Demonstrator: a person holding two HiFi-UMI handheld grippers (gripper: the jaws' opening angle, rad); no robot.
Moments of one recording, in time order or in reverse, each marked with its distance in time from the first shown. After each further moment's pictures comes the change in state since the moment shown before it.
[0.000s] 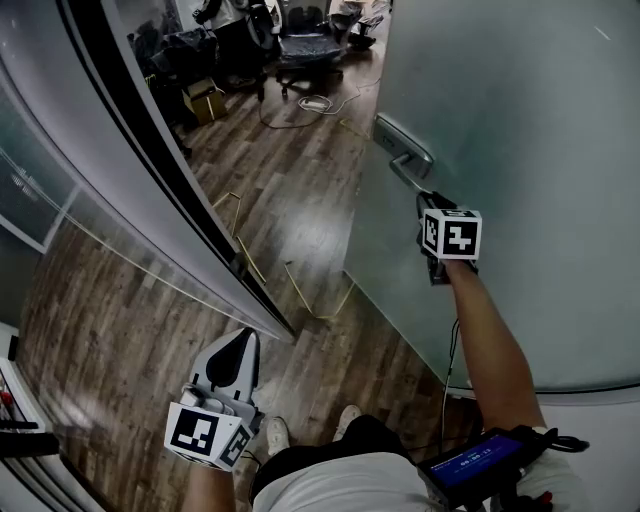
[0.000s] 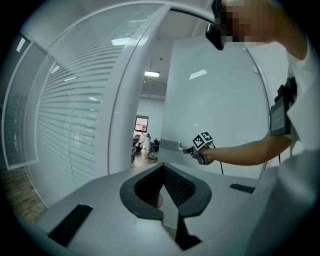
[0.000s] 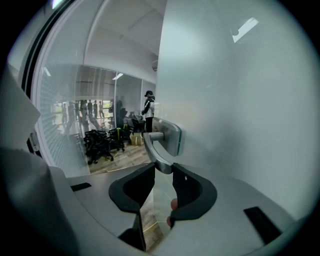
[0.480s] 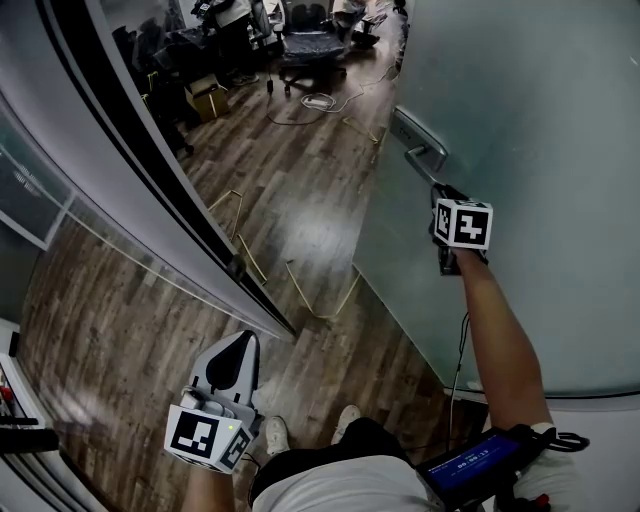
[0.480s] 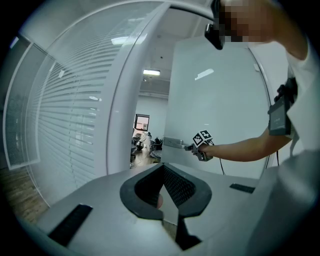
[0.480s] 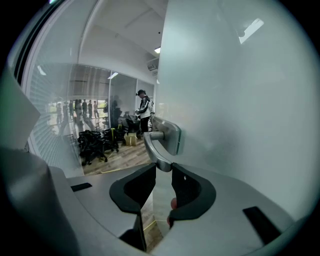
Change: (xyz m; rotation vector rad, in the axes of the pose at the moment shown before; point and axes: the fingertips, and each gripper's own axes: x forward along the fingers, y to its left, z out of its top) left arm 0.003 -0.003 -0.002 0.000 0.017 0.015; right arm 0.016 -0.039 0.008 0.011 0.002 -0.053
